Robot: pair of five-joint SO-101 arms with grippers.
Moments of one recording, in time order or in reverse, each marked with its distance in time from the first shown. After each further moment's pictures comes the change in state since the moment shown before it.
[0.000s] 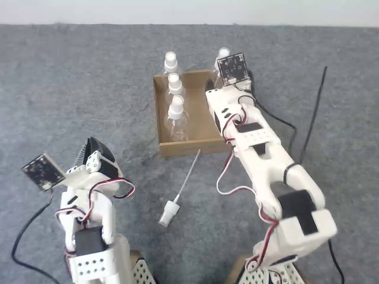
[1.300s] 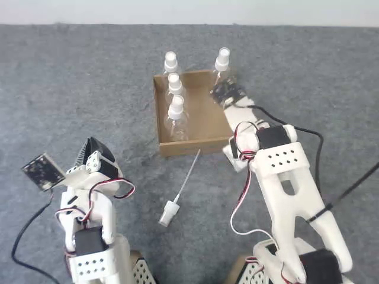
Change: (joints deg) left arm 0.0 0.0 0.0 0.0 0.0; right arm 0.0 -29.6 0.4 74.4 16.4
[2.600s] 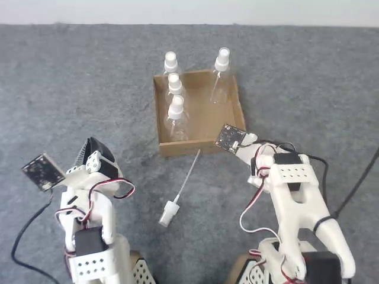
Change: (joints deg) left arm 0.0 0.0 0.0 0.0 0.0; right arm 12.1 0.0 24.9 -23.0 36.7
